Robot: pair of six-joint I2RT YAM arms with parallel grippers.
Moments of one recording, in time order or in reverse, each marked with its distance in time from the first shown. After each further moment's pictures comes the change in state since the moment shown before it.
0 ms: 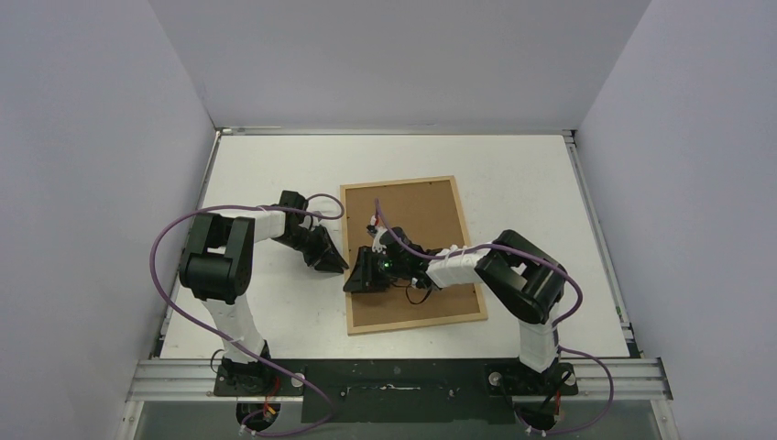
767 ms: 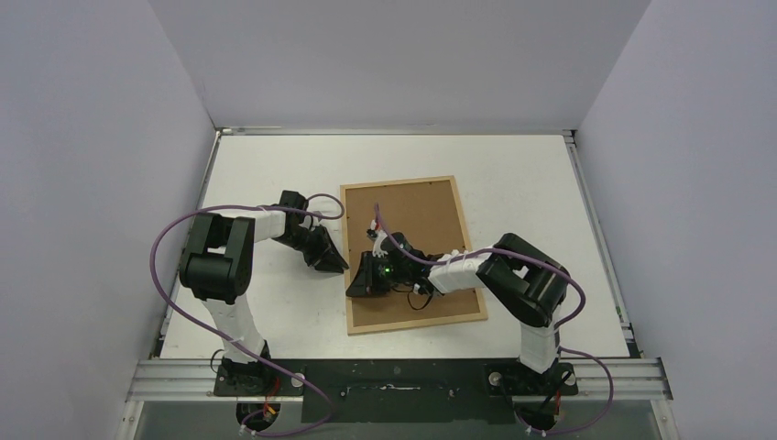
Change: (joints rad) left arm -0.002 0.000 0.001 -0.001 0.000 -0.001; right arm 0.019 -0.033 -0.059 0.078 0.014 0.008
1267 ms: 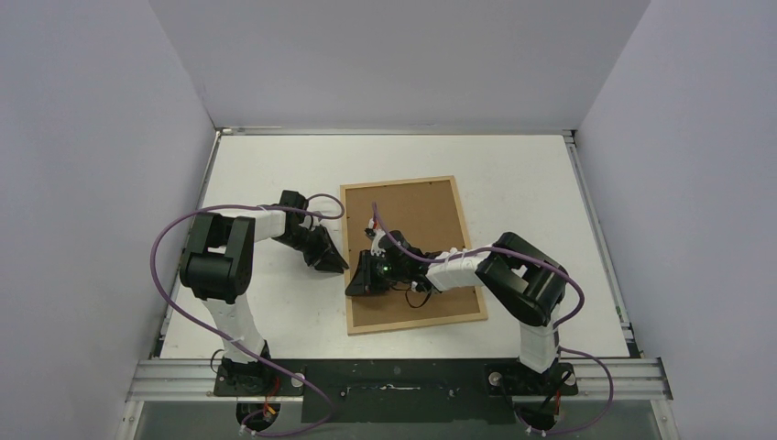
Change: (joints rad) left arm 0.000 0.004 0.005 -0.006 0.000 0.000; right arm 0.000 0.018 0.042 -0.072 0.005 -0.023
